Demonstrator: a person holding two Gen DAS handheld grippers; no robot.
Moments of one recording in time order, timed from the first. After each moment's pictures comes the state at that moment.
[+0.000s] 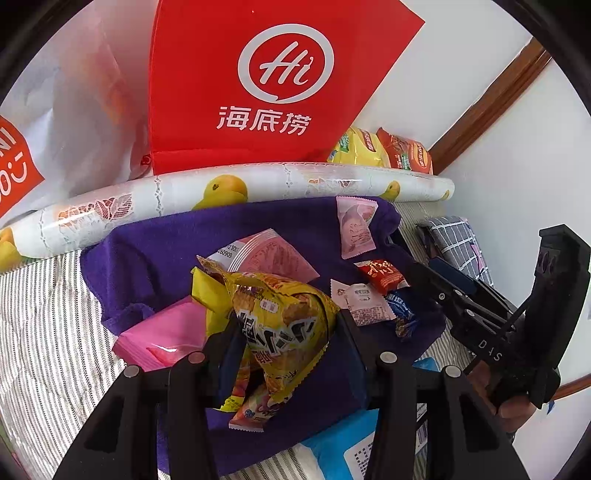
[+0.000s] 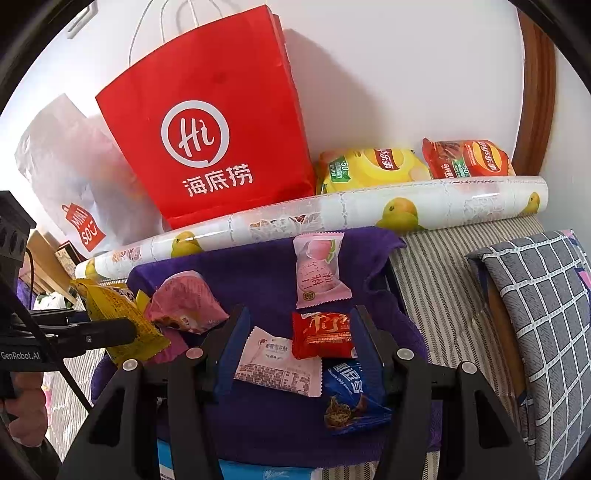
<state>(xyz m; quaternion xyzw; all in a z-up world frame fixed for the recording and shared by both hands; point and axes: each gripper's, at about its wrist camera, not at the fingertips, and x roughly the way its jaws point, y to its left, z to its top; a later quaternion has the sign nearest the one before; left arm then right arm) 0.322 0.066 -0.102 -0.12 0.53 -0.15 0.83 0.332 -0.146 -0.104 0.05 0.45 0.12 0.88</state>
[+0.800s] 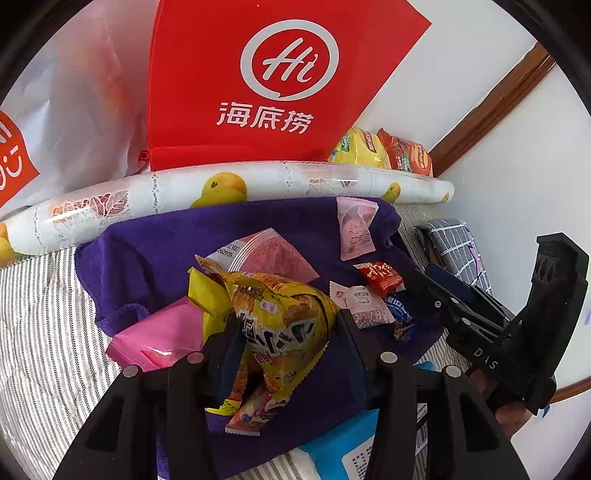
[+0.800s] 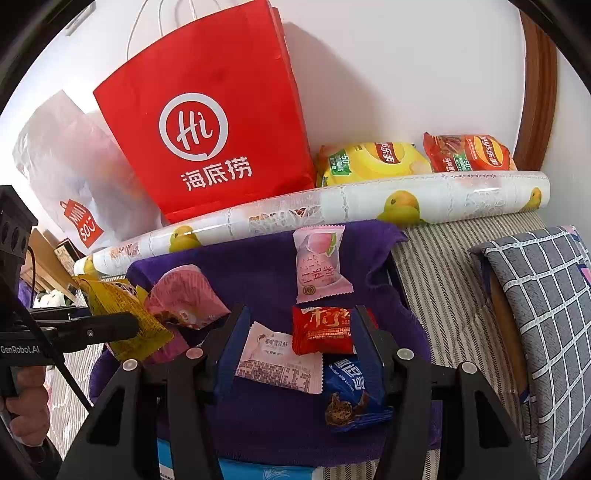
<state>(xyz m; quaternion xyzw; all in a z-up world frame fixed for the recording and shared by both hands) 0.325 0.067 -0.106 -0.13 0.53 -0.16 0.82 0.334 -0.145 -0.109 0.05 0.46 0.12 0.88</state>
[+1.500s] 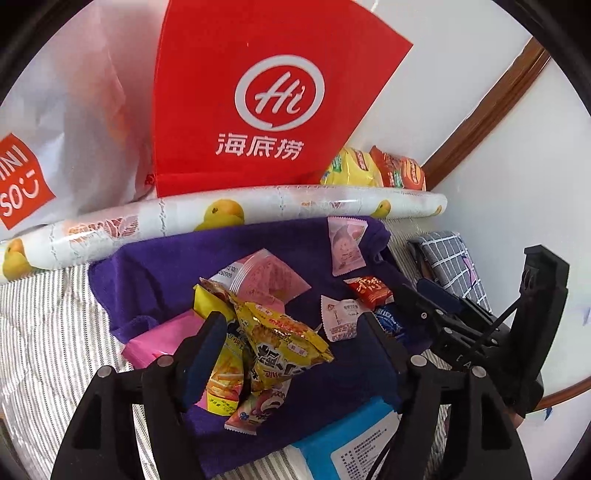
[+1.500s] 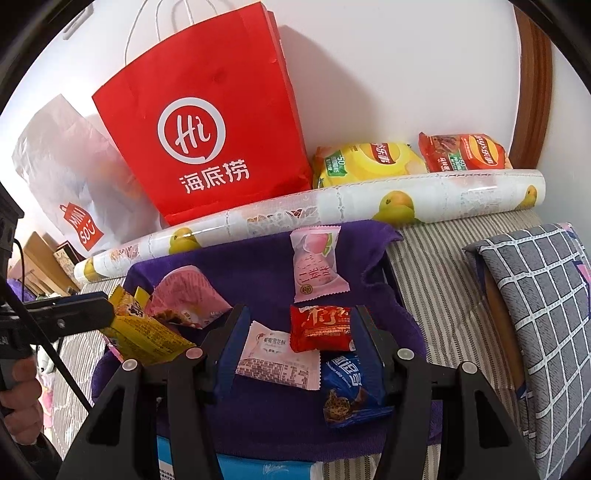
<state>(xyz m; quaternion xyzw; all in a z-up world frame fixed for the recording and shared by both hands) 0.318 0.069 -0.079 -0.13 0.51 -0.15 0.84 0.330 -0.149 -0.107 0.06 0.46 0.11 0.88</state>
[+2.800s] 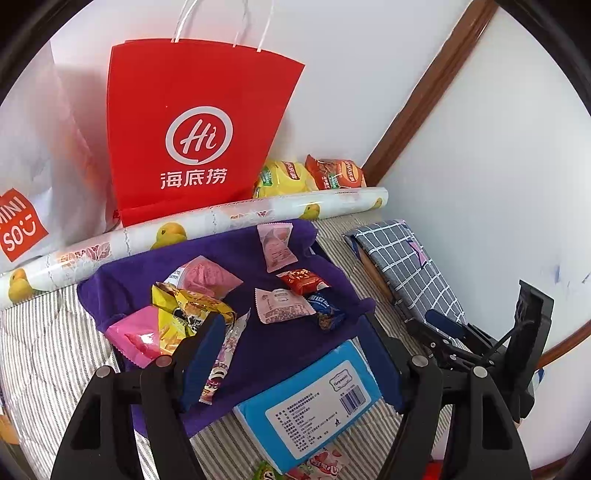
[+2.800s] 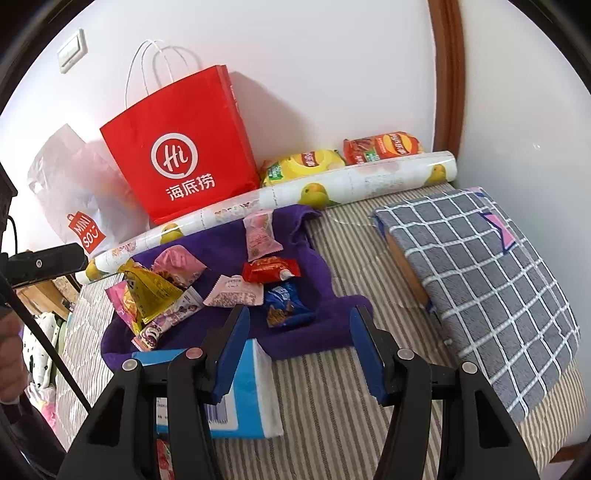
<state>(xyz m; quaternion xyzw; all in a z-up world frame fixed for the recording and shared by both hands) 0.262 0.038 -0.020 -0.09 0.46 -0.22 0.85 0.223 -0.212 -0.054 0.07 0.44 0.04 0.89</state>
